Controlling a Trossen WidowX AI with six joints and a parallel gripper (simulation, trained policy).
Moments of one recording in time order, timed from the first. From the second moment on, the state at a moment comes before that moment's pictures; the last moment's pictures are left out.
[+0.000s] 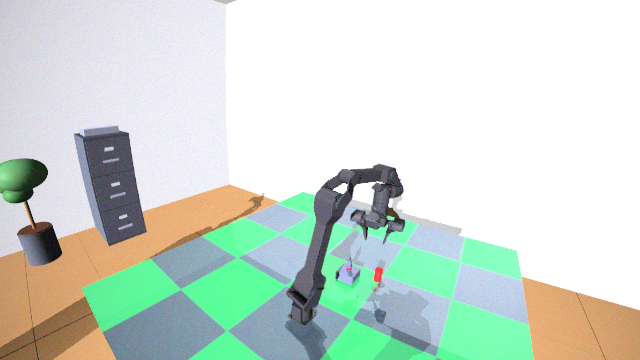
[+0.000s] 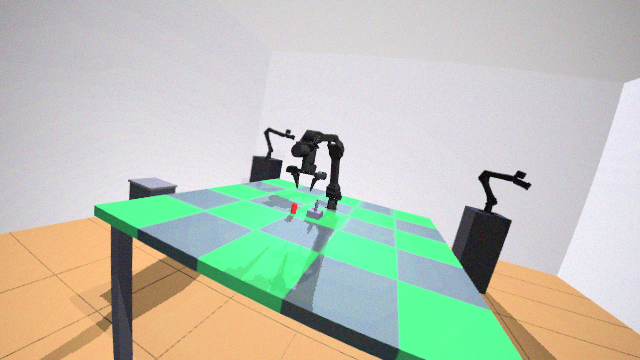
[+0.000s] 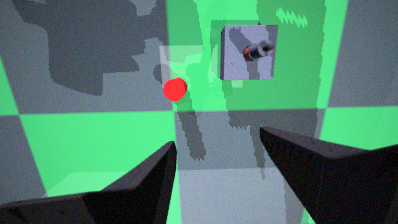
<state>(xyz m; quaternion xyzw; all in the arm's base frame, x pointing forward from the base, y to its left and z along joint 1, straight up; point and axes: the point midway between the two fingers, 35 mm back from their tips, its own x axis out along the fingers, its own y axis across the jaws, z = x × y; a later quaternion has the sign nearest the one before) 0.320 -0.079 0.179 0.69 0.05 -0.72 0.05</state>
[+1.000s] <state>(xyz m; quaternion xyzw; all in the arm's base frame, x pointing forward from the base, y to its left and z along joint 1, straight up) 0.304 -0.113 0.119 0.65 0.07 -0.75 0.00</state>
